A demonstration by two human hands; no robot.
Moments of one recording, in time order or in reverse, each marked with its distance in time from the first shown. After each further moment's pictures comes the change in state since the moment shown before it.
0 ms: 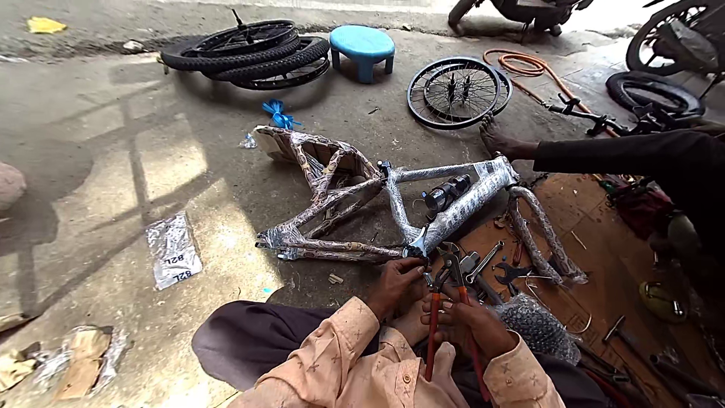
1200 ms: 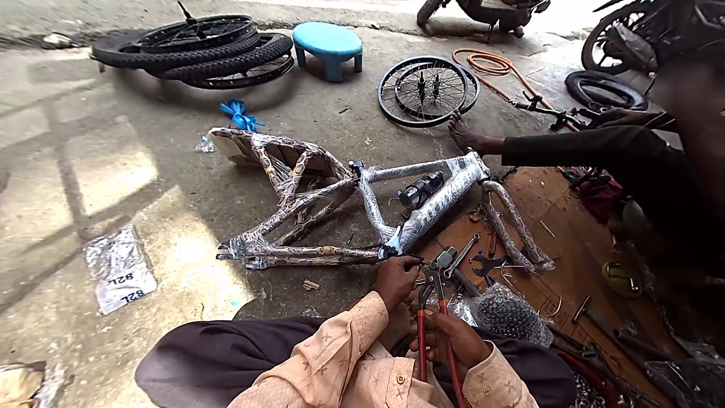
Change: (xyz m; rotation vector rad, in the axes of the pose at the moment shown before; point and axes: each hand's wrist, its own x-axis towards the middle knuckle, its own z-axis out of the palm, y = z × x) left_hand 0.023 0.011 0.048 0.631 0.053 -0.092; right_hand -0.014 0.026 -0.007 0.046 0.161 0.182
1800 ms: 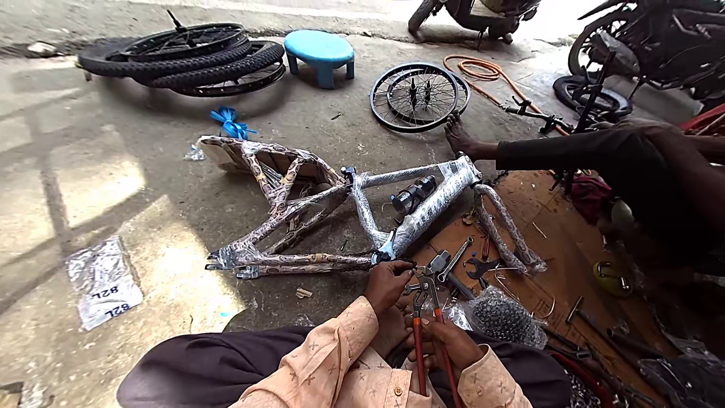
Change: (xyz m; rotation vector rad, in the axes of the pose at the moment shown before) left_hand 0.004 -0.010 -0.003 -0.182 -0.038 0.020; right_hand 0.012 0.013 -0.023 -0.055 -0.071 -0.018
